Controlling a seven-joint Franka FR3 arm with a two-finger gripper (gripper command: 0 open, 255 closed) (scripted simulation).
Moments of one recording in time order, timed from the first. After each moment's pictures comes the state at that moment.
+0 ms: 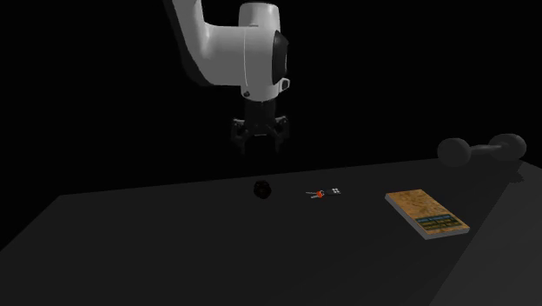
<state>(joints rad) 0.00 0.02 -0.03 -2.21 0.03 2.37 -0.20</state>
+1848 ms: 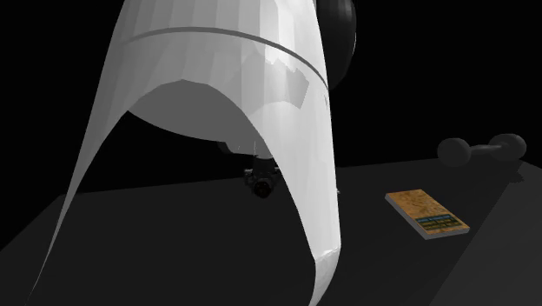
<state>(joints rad) -0.03 0.77 0.00 -1.69 0.10 2.53 -0.30</state>
